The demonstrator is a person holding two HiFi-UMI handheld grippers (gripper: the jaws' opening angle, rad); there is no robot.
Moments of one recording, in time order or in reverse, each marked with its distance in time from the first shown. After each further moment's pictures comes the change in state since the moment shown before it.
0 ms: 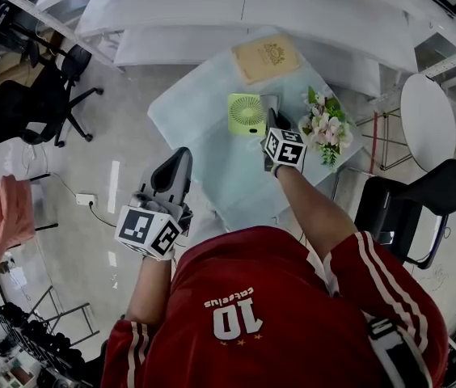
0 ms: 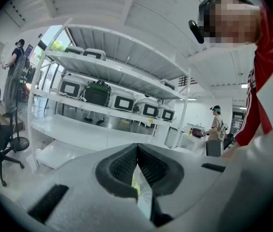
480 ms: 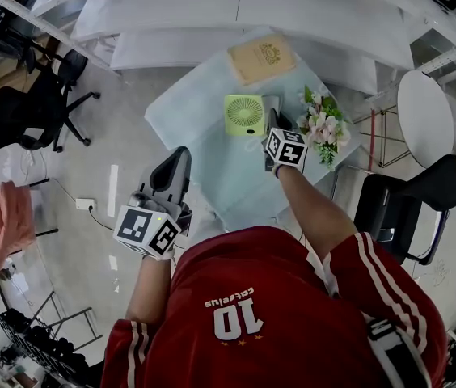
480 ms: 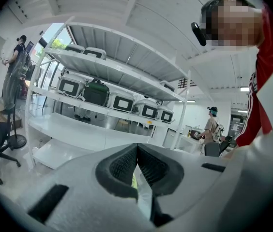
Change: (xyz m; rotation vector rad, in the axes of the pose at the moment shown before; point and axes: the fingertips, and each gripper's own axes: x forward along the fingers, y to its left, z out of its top) left arm 0.006 0.001 0.002 -0.016 -0.009 -0.027; right arm -0.006 -0.014 0.004 0.018 -0.013 -0.036
